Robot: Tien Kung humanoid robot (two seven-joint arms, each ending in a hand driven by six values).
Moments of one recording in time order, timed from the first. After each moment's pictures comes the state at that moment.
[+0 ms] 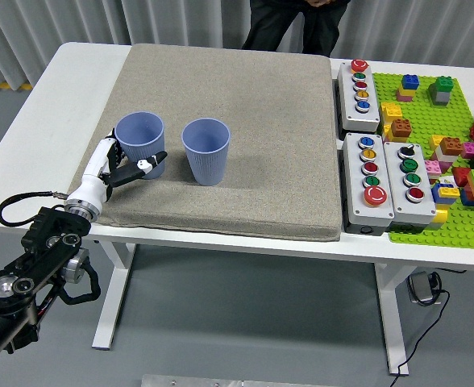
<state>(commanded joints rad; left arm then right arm) -0.35 0.20 -1.10 -1.05 1.08 0.15 -0.21 0.20 -0.09 1.90 0.18 -1.54 -0.12 -0.23</state>
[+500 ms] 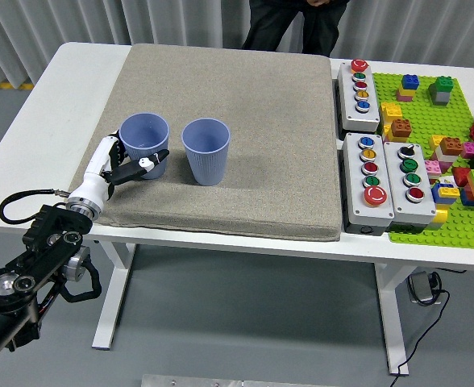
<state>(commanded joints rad) -0.35 0.20 -1.10 -1.05 1.08 0.14 -0.21 0.20 -0.09 1.90 0.18 -1.53 -0.12 -0.23</state>
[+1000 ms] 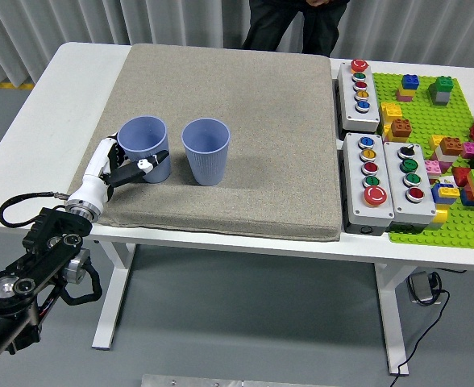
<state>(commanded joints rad) -0.34 0.20 -1.10 -1.06 1.09 0.16 -0.22 0.21 -0.09 1.90 0.18 -1.54 -0.12 -0.23</state>
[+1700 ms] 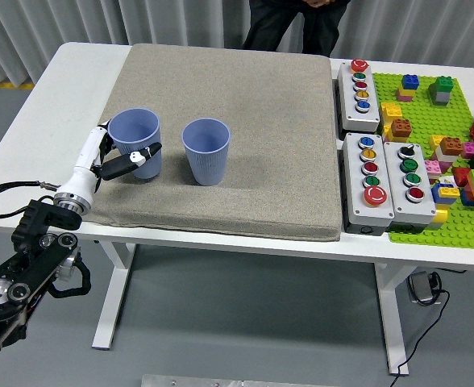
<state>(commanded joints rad) -0.31 0.22 -1.15 -1.15 1.31 0.23 -0.16 0.20 -0.10 1.90 0.18 -1.54 -0.12 -0.23</state>
